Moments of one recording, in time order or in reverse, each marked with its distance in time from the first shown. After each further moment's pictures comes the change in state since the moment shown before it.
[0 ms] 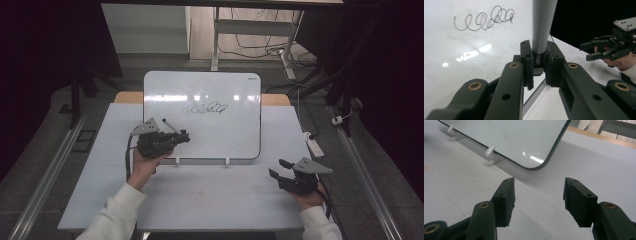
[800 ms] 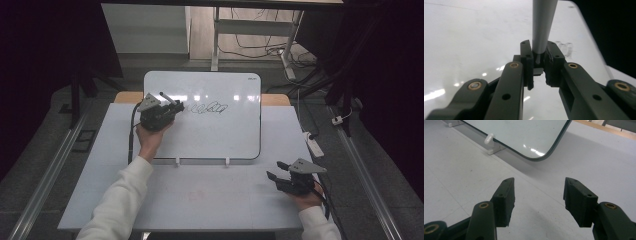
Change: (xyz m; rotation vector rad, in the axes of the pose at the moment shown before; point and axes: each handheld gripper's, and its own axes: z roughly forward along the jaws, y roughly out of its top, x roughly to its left) left arm 0.057 0.038 0.035 -0.099 0.296 0.007; right arm 0.002 -0.004 0.007 0.060 0.002 -0.032
